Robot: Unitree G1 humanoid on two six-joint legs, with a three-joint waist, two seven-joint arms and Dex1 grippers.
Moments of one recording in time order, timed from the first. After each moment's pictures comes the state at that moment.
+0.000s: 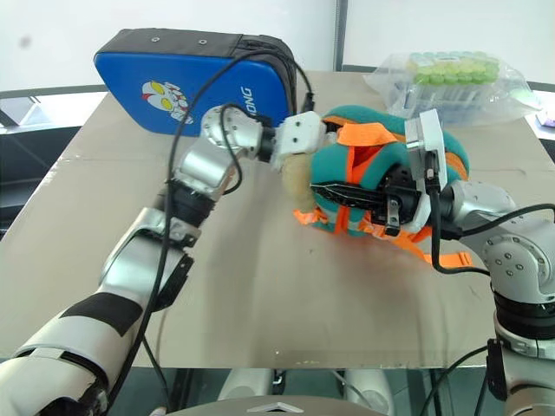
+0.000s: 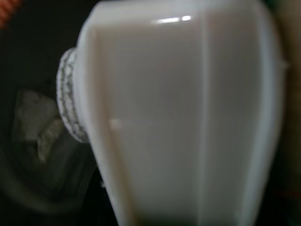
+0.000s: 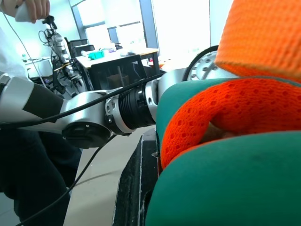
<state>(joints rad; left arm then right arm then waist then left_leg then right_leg) -1.25 0.16 -0.37 0.83 0.03 -0.19 -1.20 -0.46 -0.63 -0.17 -0.50 1.04 0.80 0.82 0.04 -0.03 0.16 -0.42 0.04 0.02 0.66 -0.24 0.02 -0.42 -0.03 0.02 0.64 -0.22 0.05</state>
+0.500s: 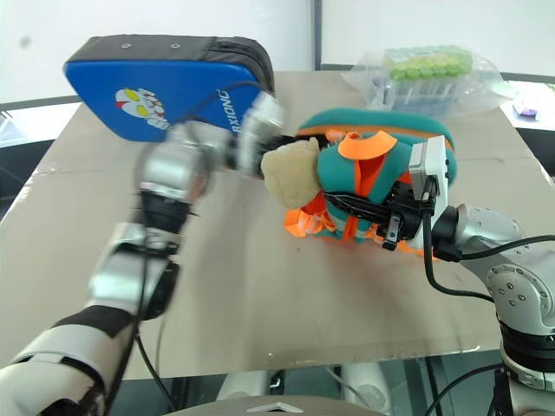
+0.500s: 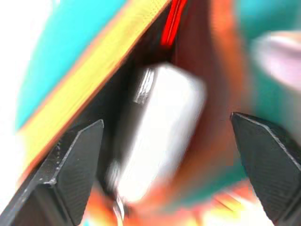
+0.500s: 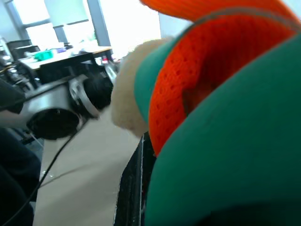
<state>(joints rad) -1.03 0.53 -0.05 0.37 -0.41 0.67 -1.43 -0.30 -0.64 -0.17 -0.59 0.98 0.76 0.73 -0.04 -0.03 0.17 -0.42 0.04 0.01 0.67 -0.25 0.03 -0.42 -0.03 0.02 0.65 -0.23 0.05</state>
